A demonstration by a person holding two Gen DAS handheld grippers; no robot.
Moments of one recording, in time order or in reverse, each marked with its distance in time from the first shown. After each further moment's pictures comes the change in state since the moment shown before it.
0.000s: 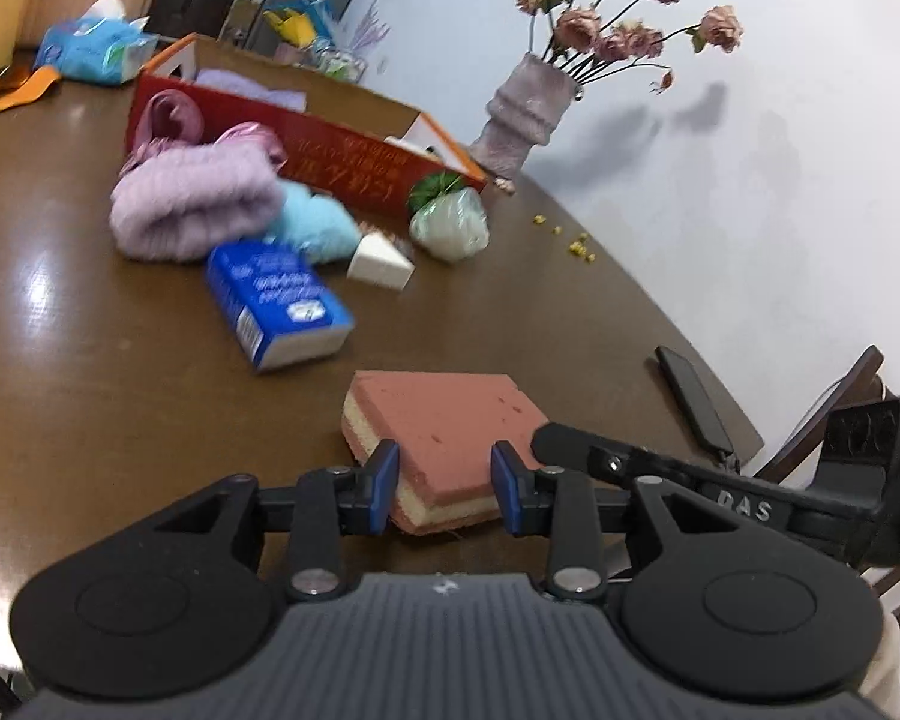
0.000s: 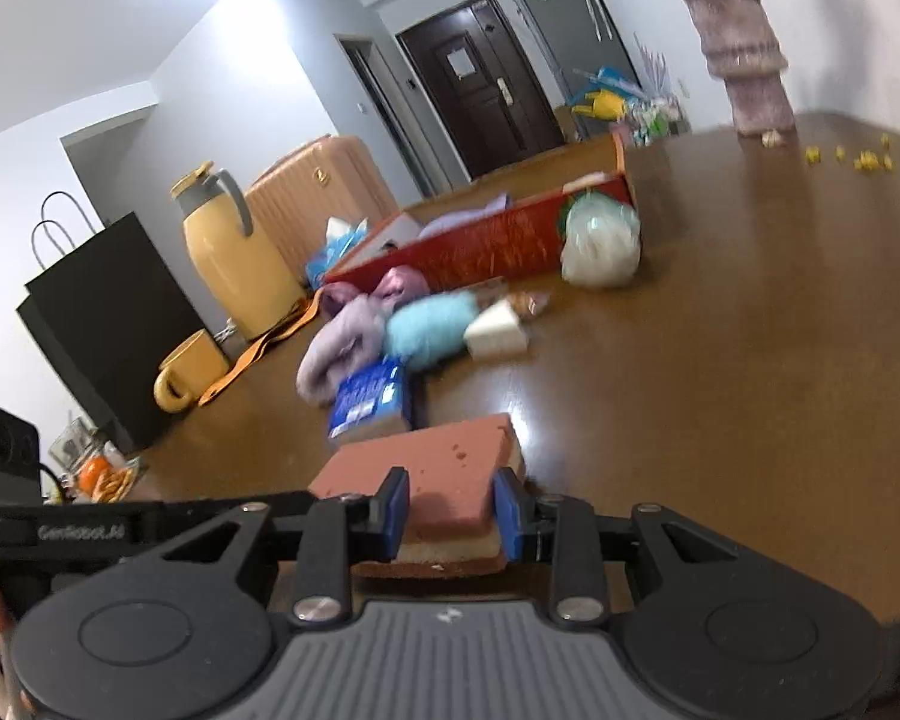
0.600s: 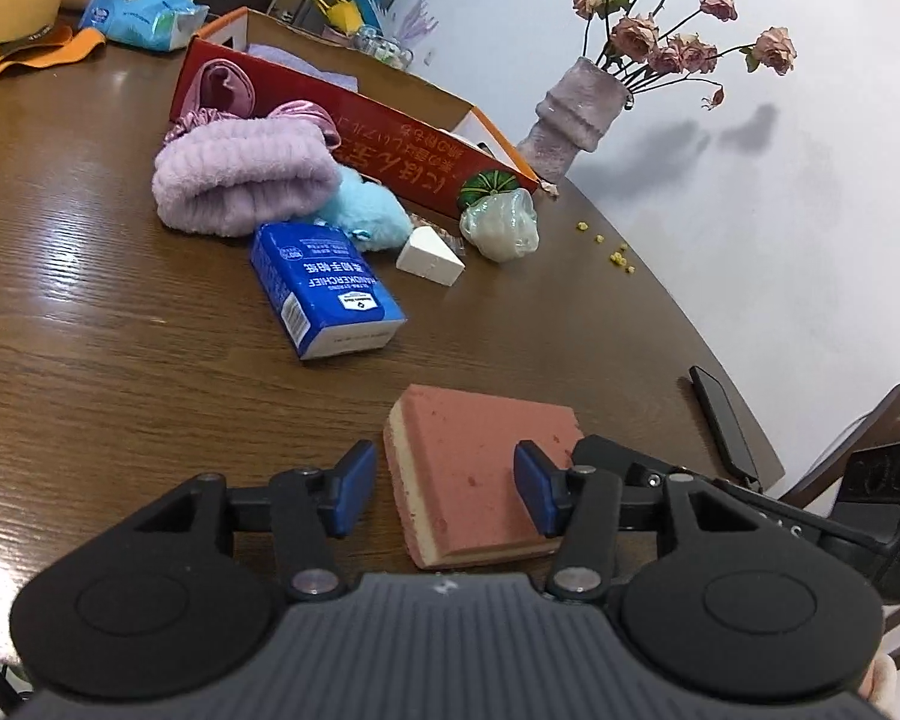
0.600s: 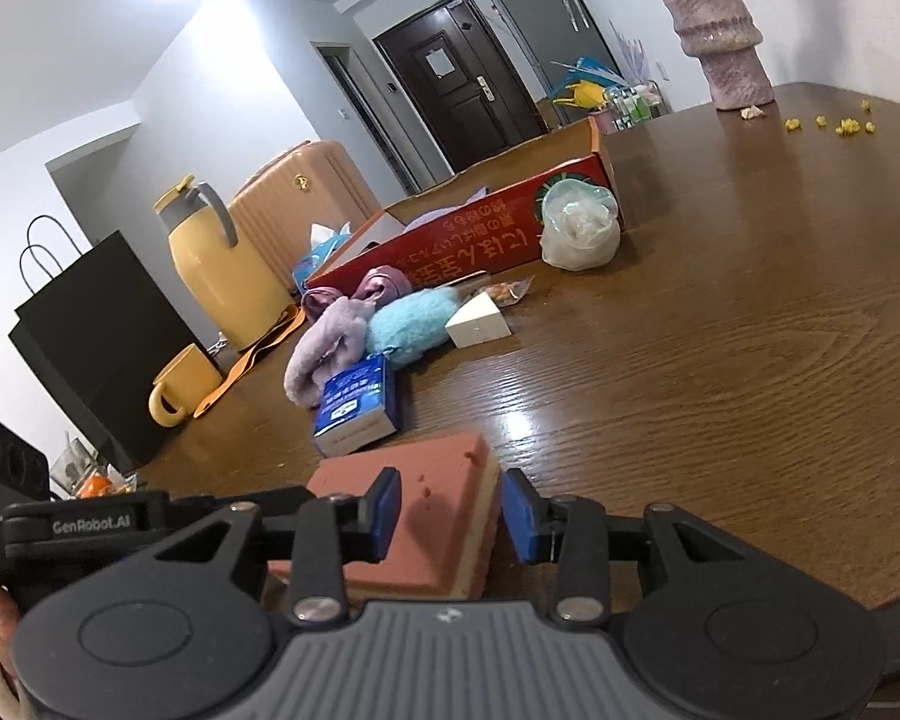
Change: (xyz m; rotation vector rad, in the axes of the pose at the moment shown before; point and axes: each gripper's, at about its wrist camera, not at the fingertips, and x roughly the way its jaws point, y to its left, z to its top) left arm 0.011 0.017 0.005 -0.087 0.010 0.032; right arm 0.006 -0.015 -0.002 0.060 -0.005 -0.008
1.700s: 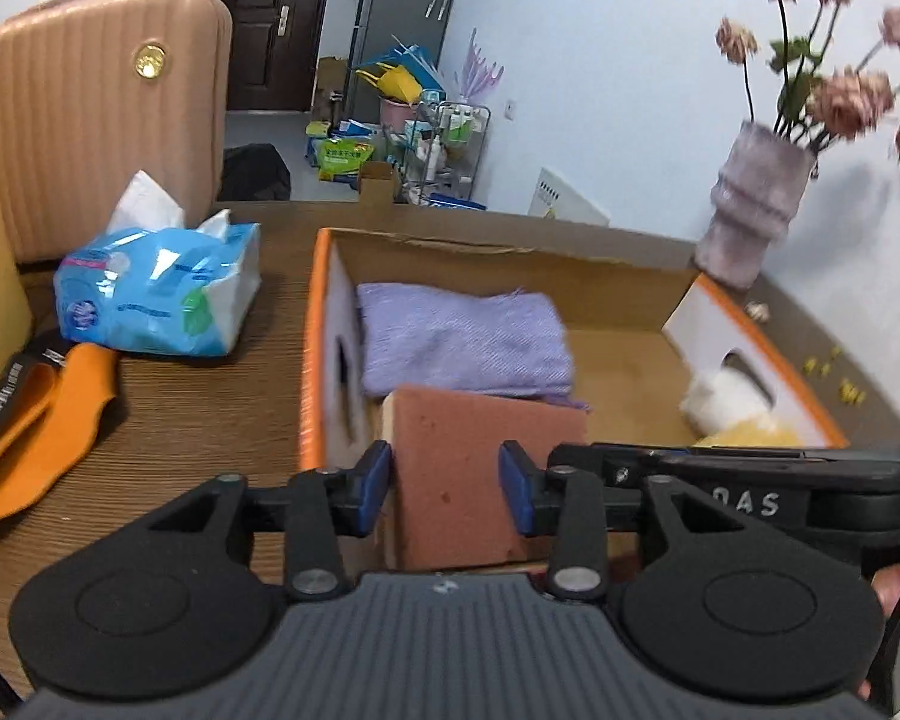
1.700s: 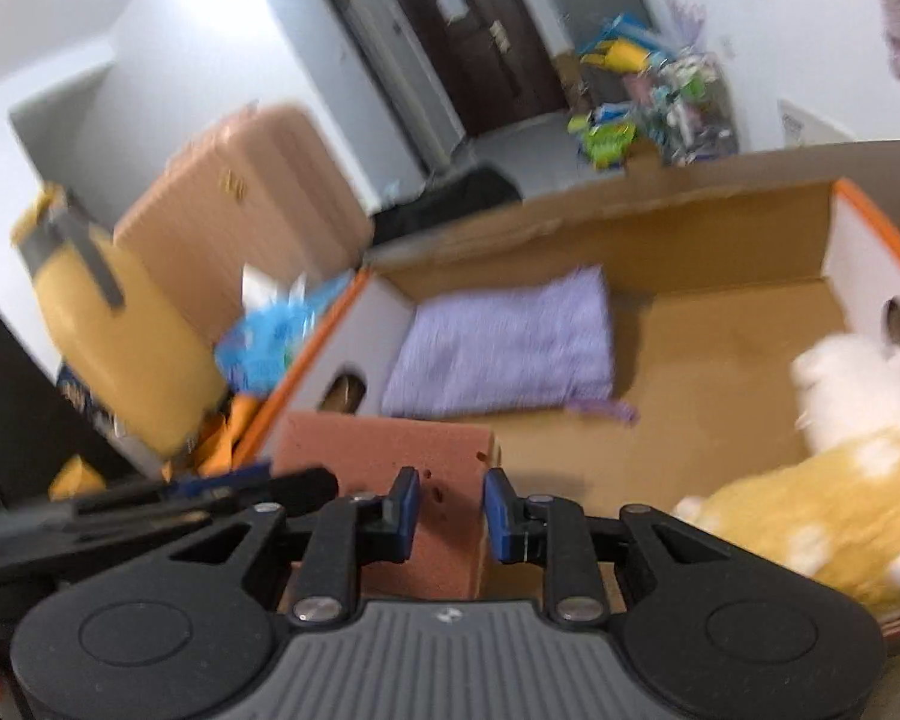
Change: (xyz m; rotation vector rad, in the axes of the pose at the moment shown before) left arm 0.117 0.098 0.260 0.230 -0.078 0.306; right arm 0.304 0.055 0.213 -0.084 0.148 -0.043
